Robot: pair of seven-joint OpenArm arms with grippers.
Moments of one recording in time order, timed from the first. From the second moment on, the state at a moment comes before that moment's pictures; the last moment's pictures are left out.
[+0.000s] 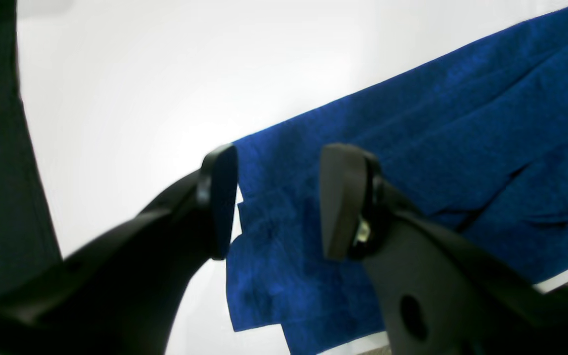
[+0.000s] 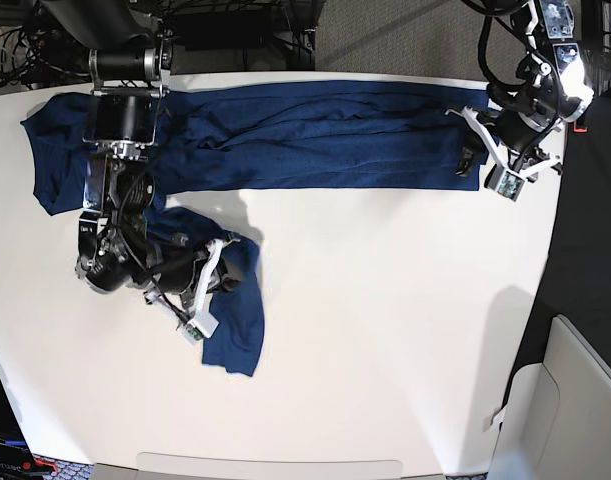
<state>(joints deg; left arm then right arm) 20.8 -15.5 -20.3 114.1 -18.4 -33.2 50.8 20.6 5.4 4.5 83.4 33.1 38.9 -74.7</state>
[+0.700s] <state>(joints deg) 20.8 -12.9 -20.2 113.9 -18.3 -33.0 50.9 0.4 12.0 4.6 95.2 67.7 38.9 -78.8</state>
